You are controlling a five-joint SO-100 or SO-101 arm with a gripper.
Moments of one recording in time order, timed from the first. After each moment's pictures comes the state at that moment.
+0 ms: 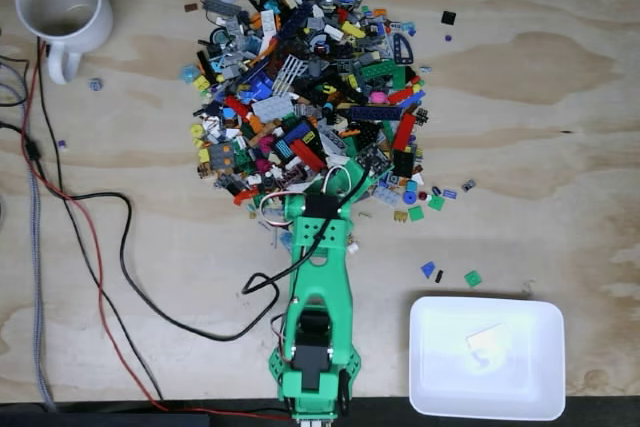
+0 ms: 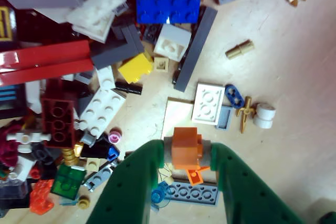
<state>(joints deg) 3.4 115.9 120.0 72.9 -38.1</state>
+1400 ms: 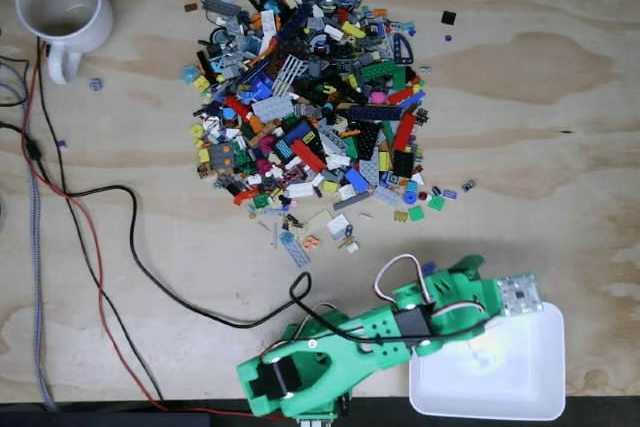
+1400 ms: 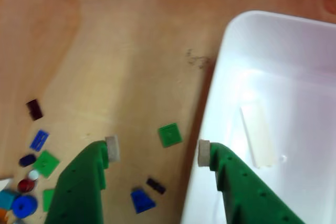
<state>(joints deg) 62.0 140.0 125.8 61.7 -77.7</state>
